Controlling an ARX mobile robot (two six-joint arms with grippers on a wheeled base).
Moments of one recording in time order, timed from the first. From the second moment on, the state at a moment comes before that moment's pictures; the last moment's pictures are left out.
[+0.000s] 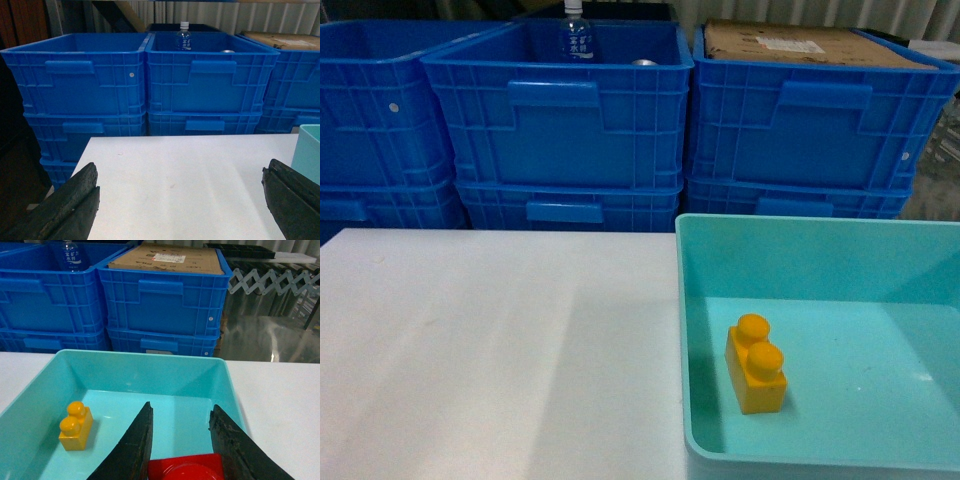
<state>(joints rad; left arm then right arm) 0.00 0.01 0.01 0.00 0.00 0.00 0.04 0.36 0.19 0.06 -0.02 0.00</state>
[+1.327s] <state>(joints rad) 0.00 0.01 0.01 0.00 0.00 0.00 0.13 0.76 0.24 0.40 0.07 -0.02</state>
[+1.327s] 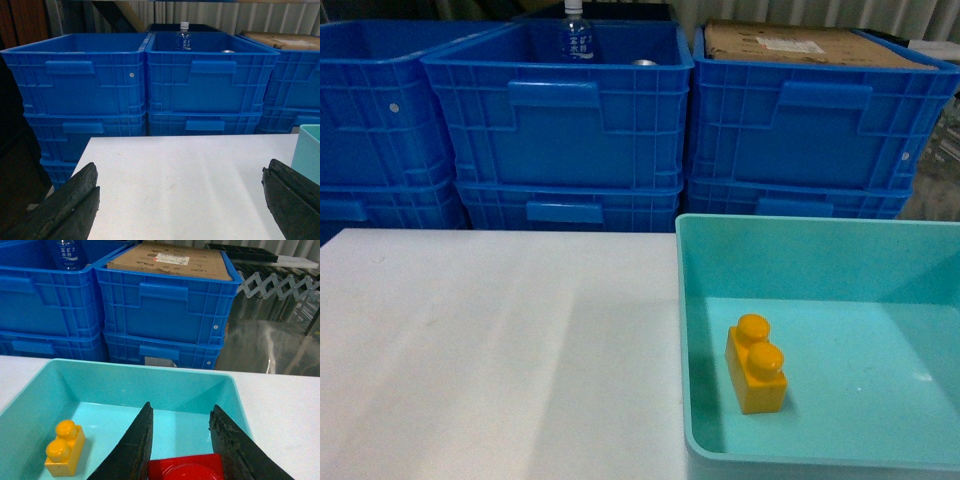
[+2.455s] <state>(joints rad) 0.00 0.01 0.01 0.00 0.00 0.00 0.12 0.73 0.24 0.41 0.07 -0.08</state>
